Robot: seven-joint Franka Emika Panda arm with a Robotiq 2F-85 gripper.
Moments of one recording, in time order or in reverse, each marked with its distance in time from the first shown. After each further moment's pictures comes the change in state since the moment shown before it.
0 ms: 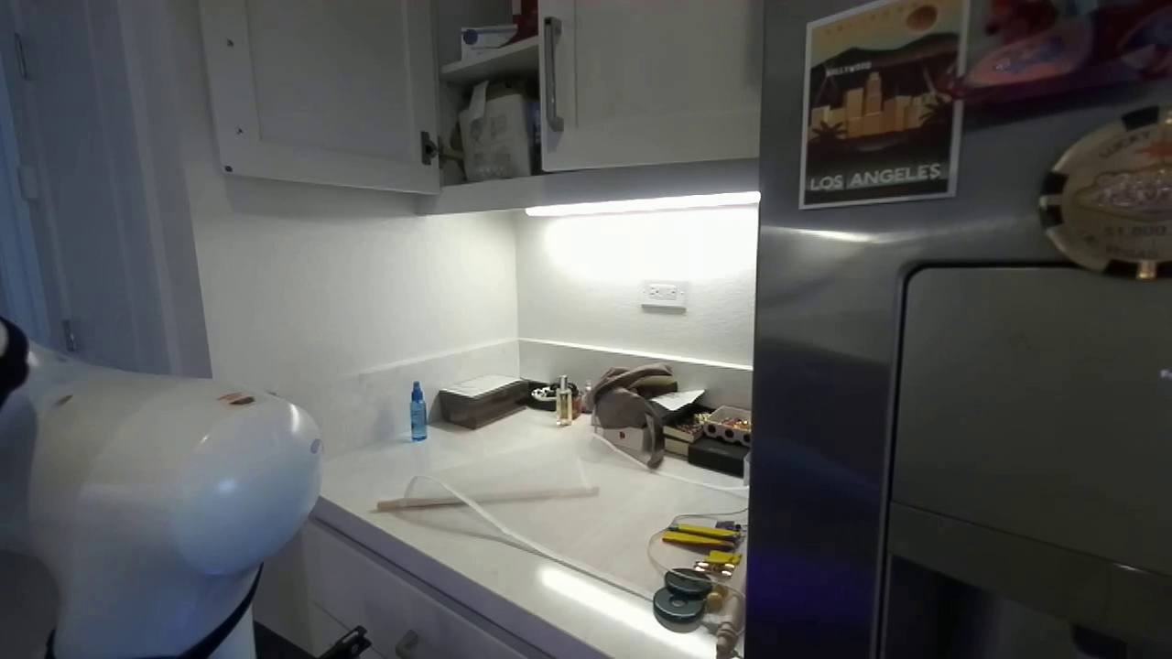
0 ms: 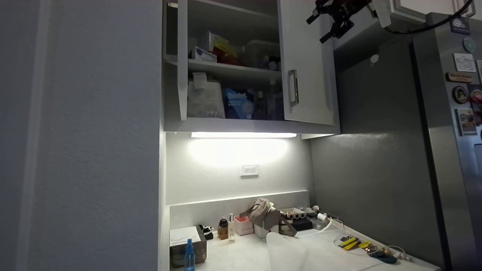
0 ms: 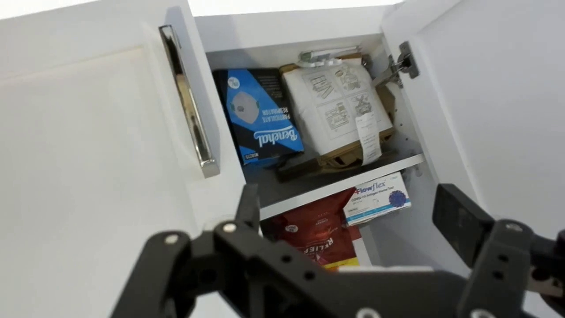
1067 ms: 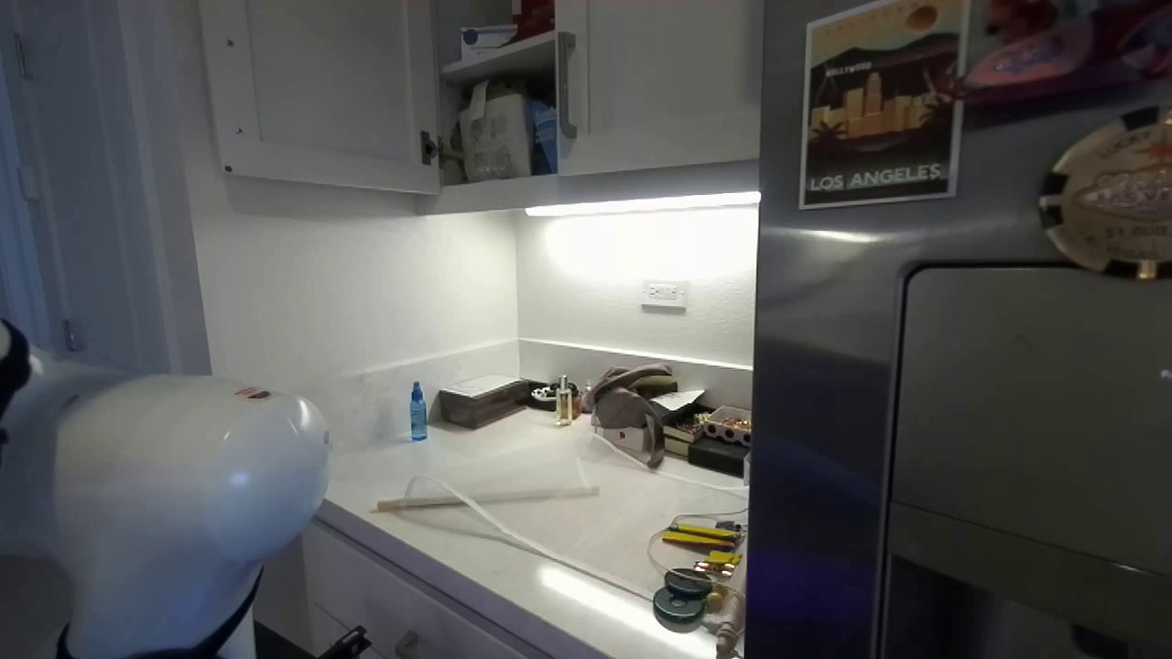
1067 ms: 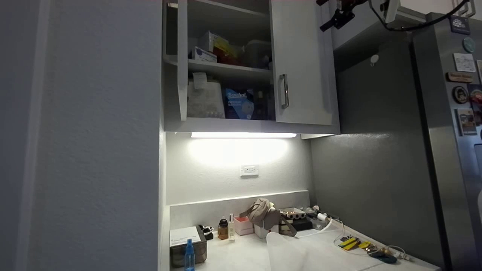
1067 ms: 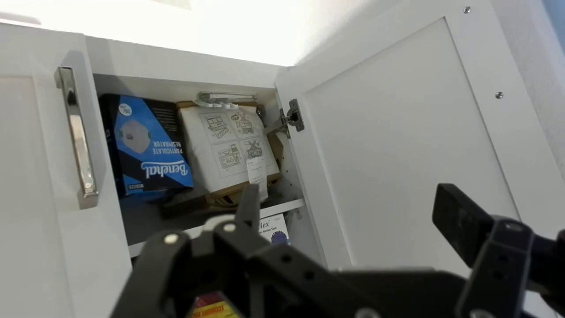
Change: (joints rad) arm 0.107 0.004 -0.066 0.106 0.172 -0.241 -0.247
